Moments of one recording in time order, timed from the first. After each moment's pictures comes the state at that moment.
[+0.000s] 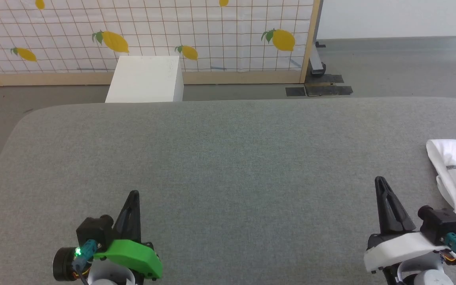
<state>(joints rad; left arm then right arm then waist) -0.03 0.10 -0.10 0.18 -0.23 -0.01 -0.20 -0.02 -0.05 -0.04 0.17 0.16 0.13 -0.22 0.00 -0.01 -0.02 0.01</state>
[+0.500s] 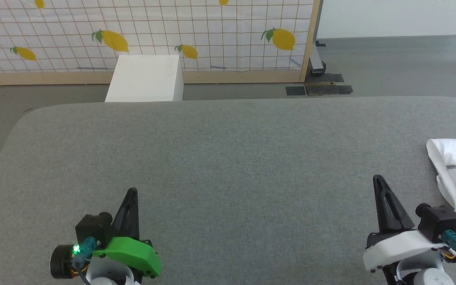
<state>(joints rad) -0.03 0.09 -0.09 0.16 -0.20 -0.01 -0.17 -0.02 -0.05 -0.04 0.15 0.14 0.13 -0.19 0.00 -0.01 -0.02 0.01</state>
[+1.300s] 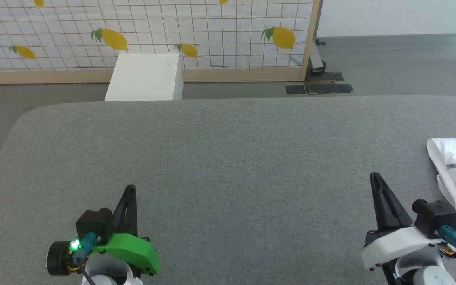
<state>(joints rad) -0.02 0.09 -0.07 0.12 -0.15 -0.01 -0.13 -0.02 -0.05 -0.03 0.12 0.11 0.13 -0.14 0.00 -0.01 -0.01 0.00</state>
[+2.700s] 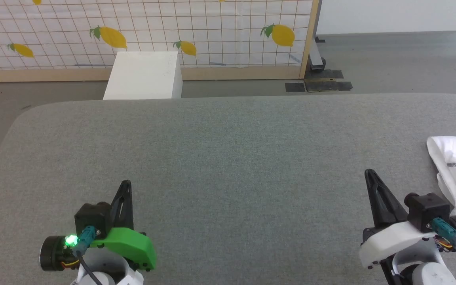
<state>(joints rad) -0.02 0.07 -0.03 0.05 -0.08 -0.01 -0.05 -0.02 -0.05 -0.01 0.05 0.05 0.13 -0.06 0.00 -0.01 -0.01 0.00</state>
